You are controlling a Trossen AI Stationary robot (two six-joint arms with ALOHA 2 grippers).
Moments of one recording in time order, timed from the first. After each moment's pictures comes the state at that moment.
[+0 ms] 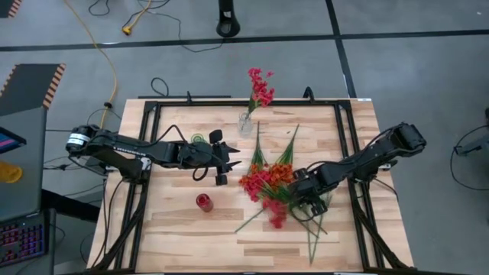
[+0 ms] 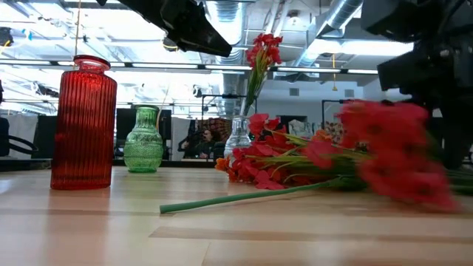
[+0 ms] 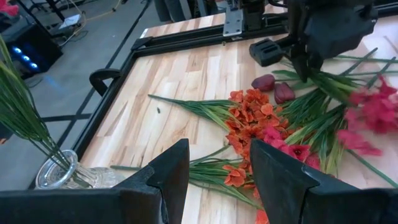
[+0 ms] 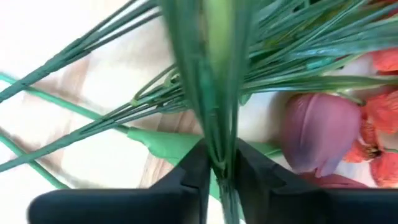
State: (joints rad) left arm -0.07 1.36 0.91 -0.02 -0.32 0.12; right arm 0.34 1.45 0.77 -0.68 -0.04 -0.03
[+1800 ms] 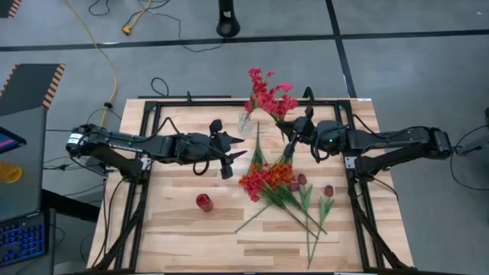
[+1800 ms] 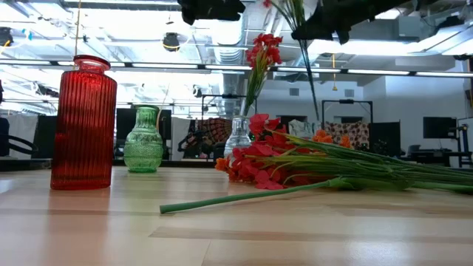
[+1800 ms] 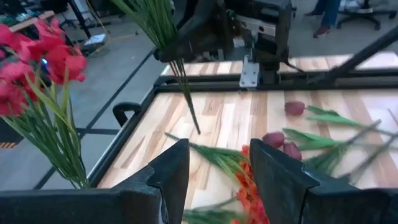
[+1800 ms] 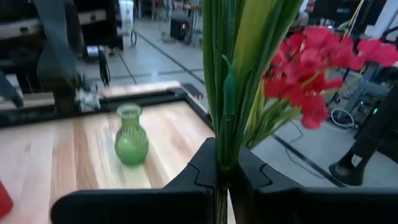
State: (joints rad) left arm -0.07 1.36 1.09 -0.04 -0.38 0.06; right arm -0.06 1.05 0.77 0.13 0.47 -0.03
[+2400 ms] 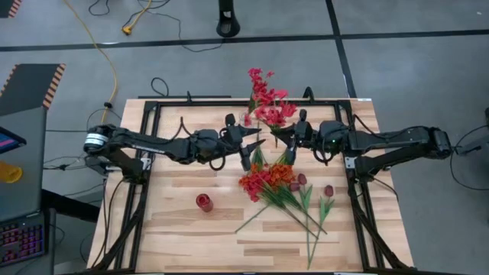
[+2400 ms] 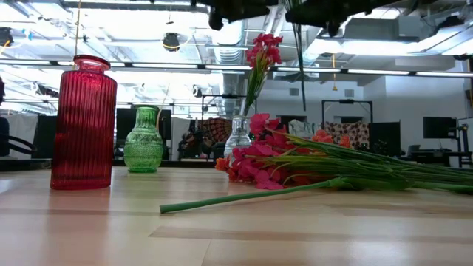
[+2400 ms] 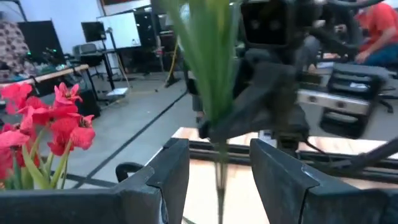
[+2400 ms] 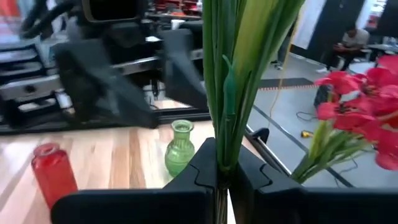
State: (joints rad) left arm 0.00 1.57 1.08 0.50 -0.37 0.10; right arm -0.04 1.05 0.76 0.20 0.28 -0.07
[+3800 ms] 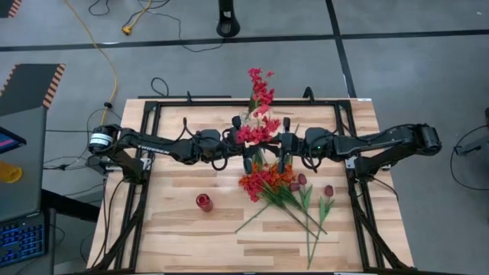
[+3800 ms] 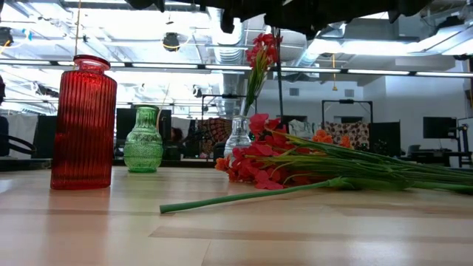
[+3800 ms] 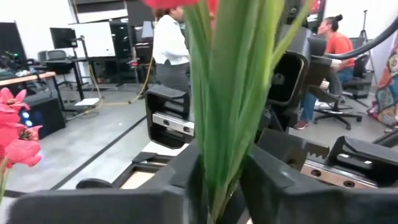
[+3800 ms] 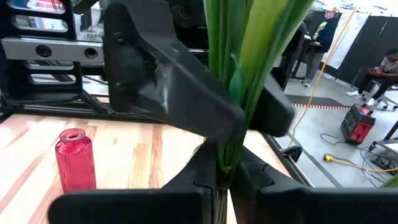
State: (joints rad) left arm 0.01 1.61 1.08 0.58 -0.25 0.05; right arm -0.01 1.23 0.77 0.40 0.18 -0.17
